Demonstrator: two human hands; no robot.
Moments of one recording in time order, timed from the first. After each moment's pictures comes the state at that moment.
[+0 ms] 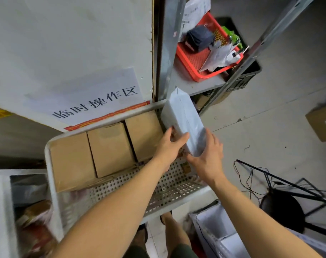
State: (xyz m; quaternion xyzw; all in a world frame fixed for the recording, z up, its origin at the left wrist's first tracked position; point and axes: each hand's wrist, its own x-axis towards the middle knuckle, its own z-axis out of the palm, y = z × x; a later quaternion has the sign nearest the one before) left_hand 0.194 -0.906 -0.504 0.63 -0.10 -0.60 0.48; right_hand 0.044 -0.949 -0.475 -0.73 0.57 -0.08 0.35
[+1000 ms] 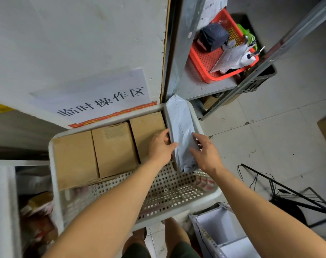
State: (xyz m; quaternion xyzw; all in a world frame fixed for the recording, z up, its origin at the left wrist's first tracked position) left_hand 0.232 -0.902 -0.531 0.82 -0.21 -0.43 0.32; right_hand 0.072 -0.992 -0.509 -0.71 0.53 0.00 0.46
